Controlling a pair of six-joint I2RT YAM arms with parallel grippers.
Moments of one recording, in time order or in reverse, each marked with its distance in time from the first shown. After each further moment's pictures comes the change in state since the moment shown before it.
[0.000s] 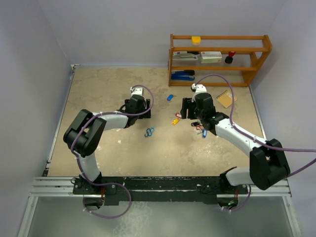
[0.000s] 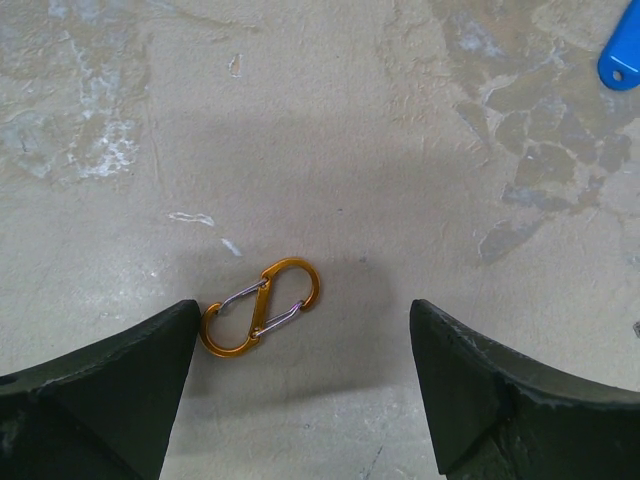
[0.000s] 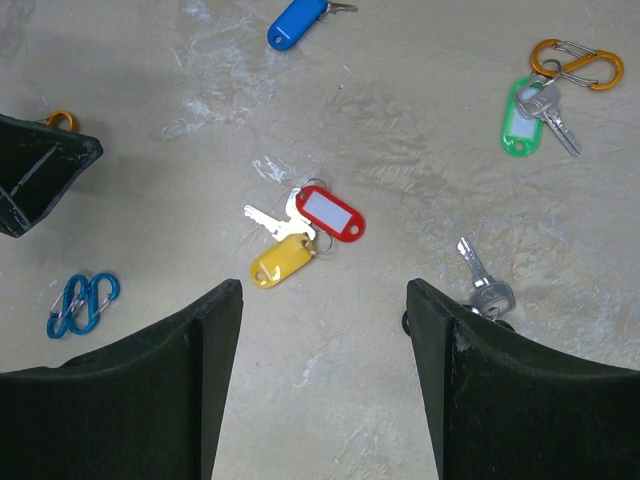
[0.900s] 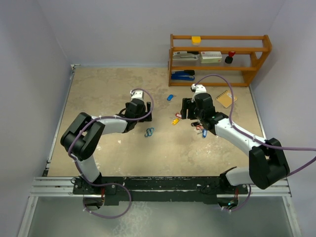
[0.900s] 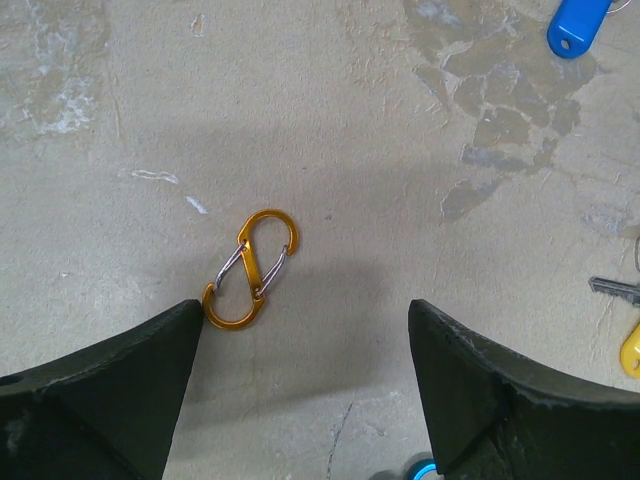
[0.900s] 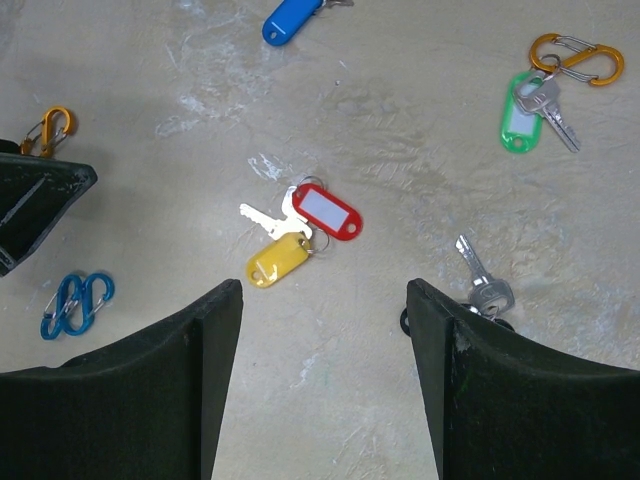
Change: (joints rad) left arm -0.035 -0.052 -0.091 0.074 0.034 -0.041; right arm 0.000 0.010 0.000 0.000 0.004 0.000
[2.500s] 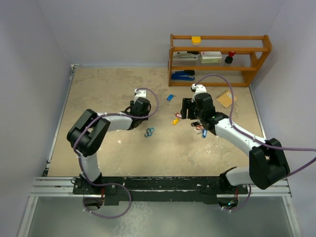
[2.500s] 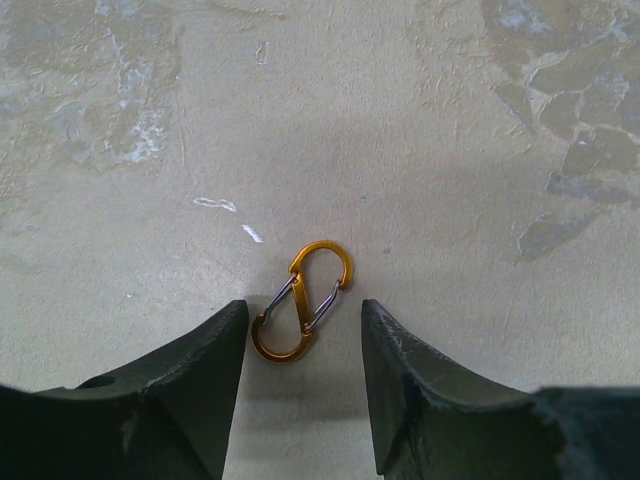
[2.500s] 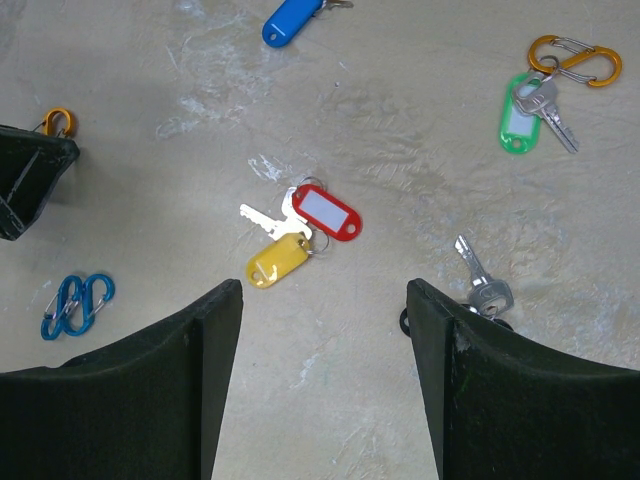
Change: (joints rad) left arm -0.029 0.081 0.102 -0.096 -0.204 0.087; right arm 0.000 -0.003 0.000 0.000 0.002 0.000
